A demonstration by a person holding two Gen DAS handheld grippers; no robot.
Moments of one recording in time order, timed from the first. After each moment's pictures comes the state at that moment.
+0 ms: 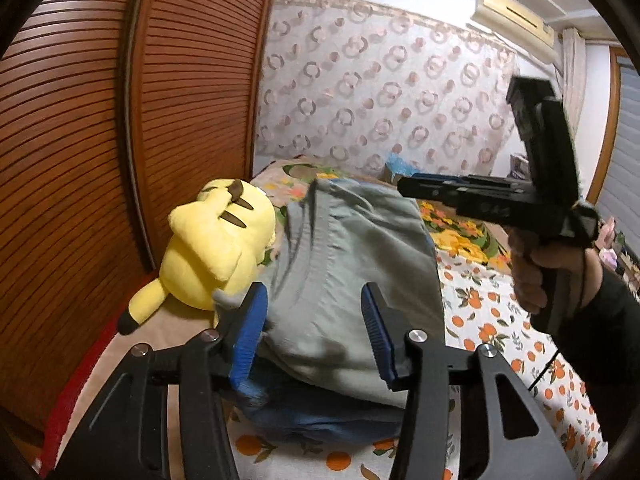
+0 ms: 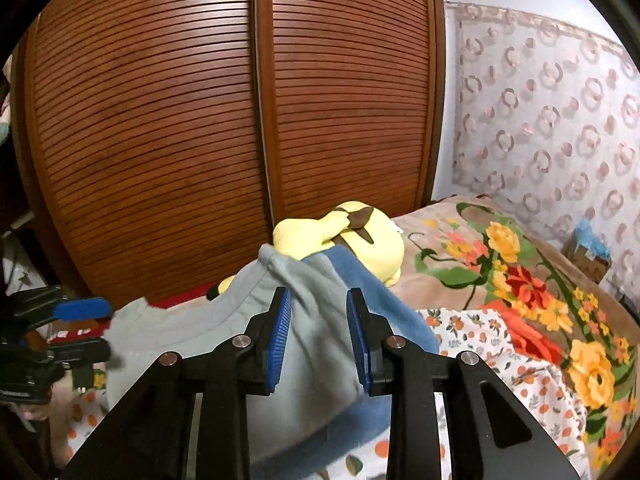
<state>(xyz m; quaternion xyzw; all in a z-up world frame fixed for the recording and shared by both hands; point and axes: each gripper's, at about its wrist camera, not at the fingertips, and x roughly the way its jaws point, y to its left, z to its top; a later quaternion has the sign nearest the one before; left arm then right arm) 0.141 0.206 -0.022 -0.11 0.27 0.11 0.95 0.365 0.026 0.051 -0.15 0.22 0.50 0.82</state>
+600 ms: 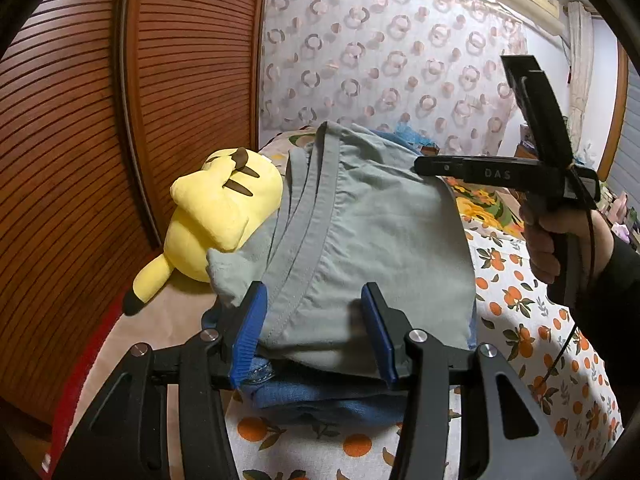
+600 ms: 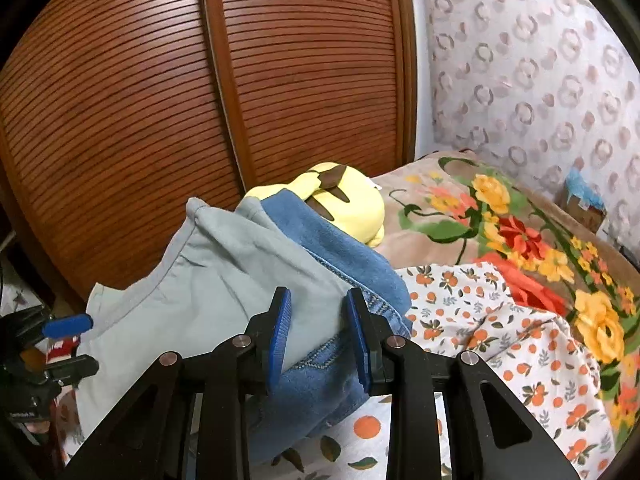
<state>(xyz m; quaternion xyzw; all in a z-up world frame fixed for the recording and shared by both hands) 0.149 0.205 -0.051 -0.09 0.32 0.12 0.94 0.404 0.043 0.027 -0.13 0.28 0.46 0.83</state>
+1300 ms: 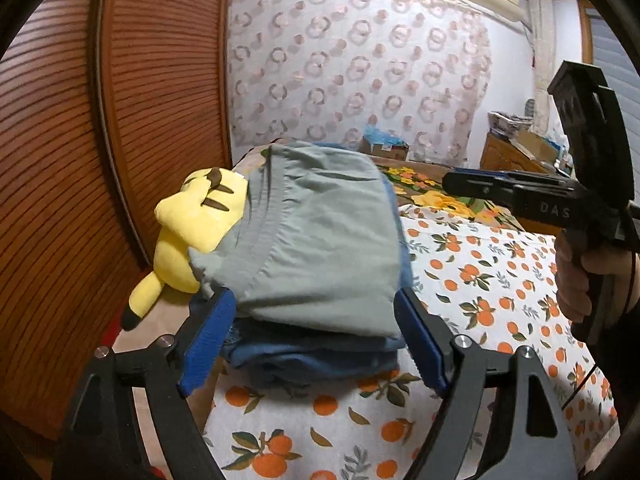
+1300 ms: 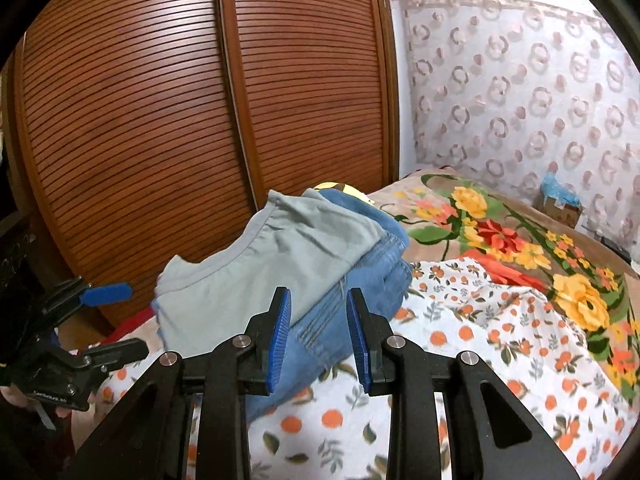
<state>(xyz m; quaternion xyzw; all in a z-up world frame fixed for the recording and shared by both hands) 0.109 0.167 -0.025 -0.05 0.30 0.07 0.95 0.274 -0.038 0.039 -0.09 0.24 0.43 0.86</state>
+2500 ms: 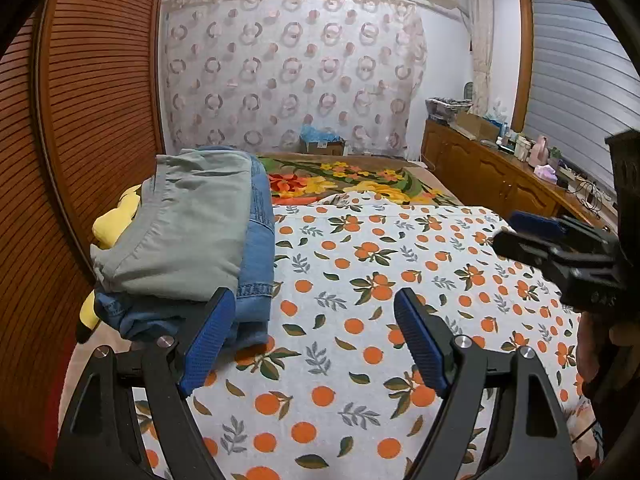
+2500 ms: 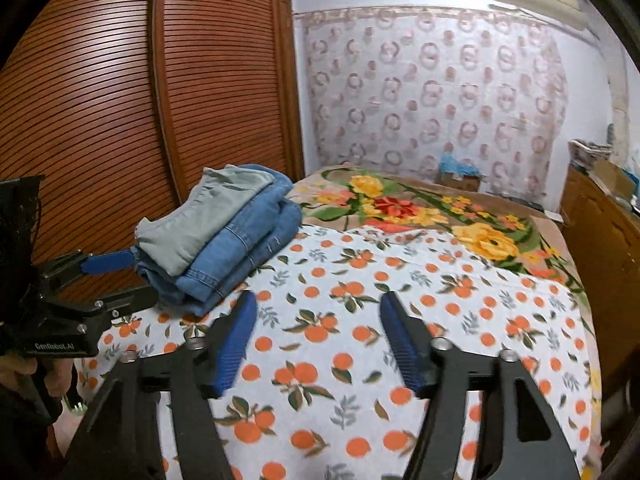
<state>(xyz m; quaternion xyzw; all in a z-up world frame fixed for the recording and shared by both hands) 0.083 0.073 -0.019 -0.03 0.29 -0.03 0.96 0.077 -0.158 0.037 -0.05 0.23 0.27 0.93</state>
